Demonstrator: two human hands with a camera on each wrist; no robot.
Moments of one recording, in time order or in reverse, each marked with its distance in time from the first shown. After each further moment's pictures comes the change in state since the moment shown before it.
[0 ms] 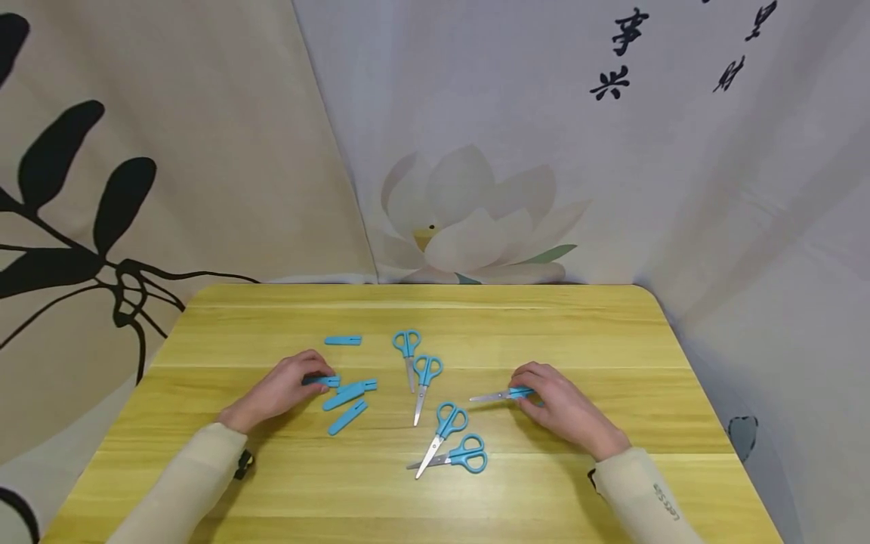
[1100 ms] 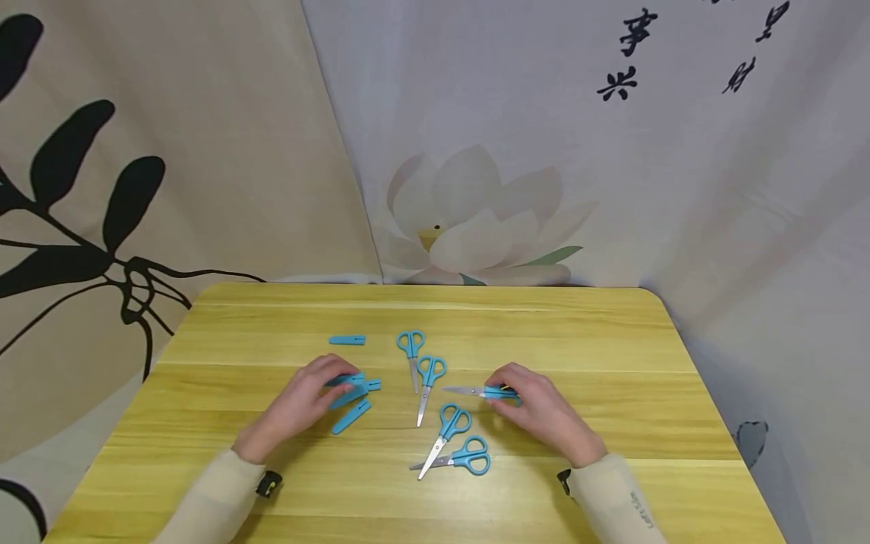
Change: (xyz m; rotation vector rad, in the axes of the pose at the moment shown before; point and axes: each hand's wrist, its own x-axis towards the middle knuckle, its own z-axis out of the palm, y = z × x) left_hand -0.007 0.071 0.008 -0.037 0.208 0.106; right_hand 0.023 -0.037 0.009 0.197 0.109 -0.002
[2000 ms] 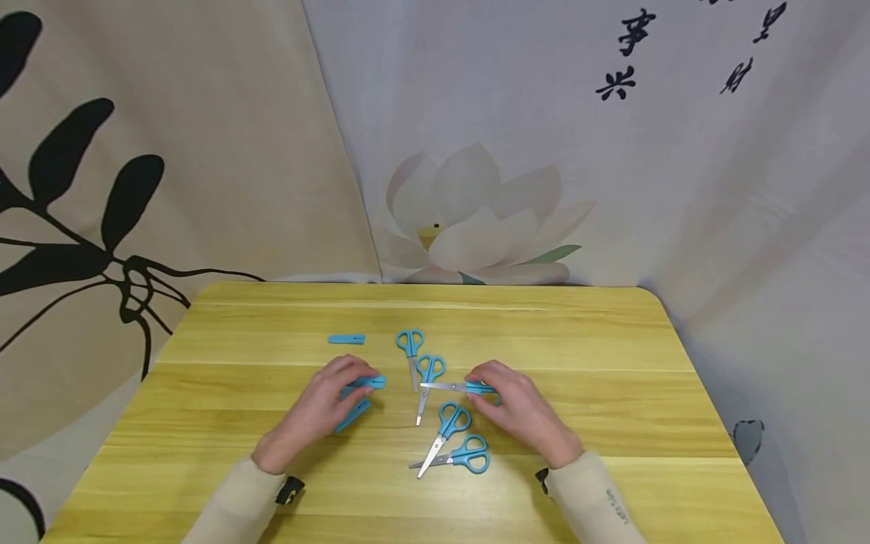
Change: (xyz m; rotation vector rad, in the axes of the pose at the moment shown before) left_hand 0.008 0.035 0.017 -0.032 0.097 0.052; right_hand 0.014 -0.017 0.019 -0.017 0.077 -0.106
